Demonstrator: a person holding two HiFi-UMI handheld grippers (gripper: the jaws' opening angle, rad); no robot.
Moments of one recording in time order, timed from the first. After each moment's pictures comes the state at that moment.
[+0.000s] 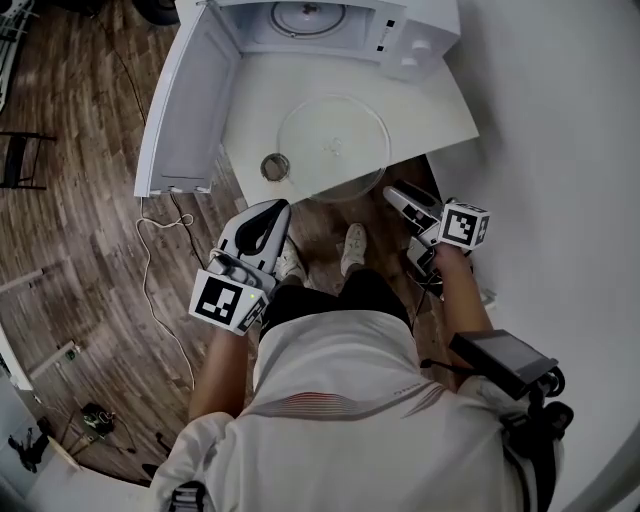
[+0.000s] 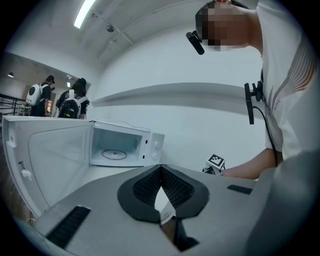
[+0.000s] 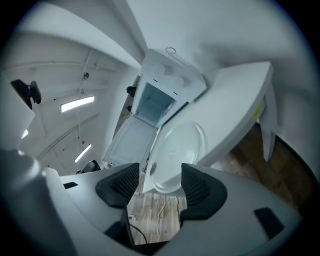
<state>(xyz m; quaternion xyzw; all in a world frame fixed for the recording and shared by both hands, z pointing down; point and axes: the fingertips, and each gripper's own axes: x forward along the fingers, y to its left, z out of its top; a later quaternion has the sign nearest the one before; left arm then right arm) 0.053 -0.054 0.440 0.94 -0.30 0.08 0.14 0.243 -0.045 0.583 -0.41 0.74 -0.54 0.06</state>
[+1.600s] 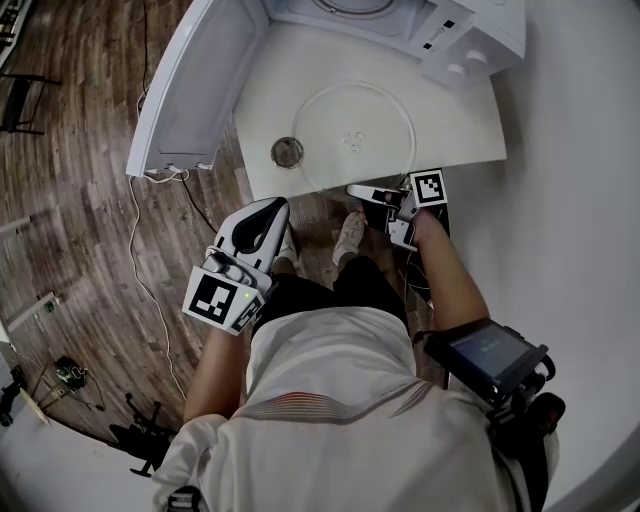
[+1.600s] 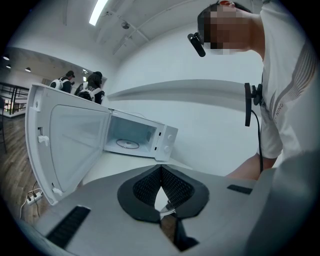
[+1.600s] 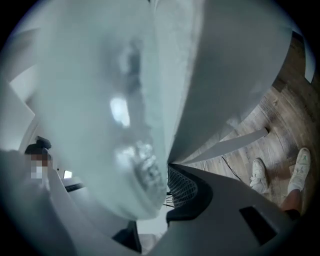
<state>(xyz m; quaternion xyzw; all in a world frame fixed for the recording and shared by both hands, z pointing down) 0.025 -0.060 0.478 0.91 -0.36 0.09 0.19 0.126 -0.061 0.664 -0.09 0.67 -0.73 0.08</state>
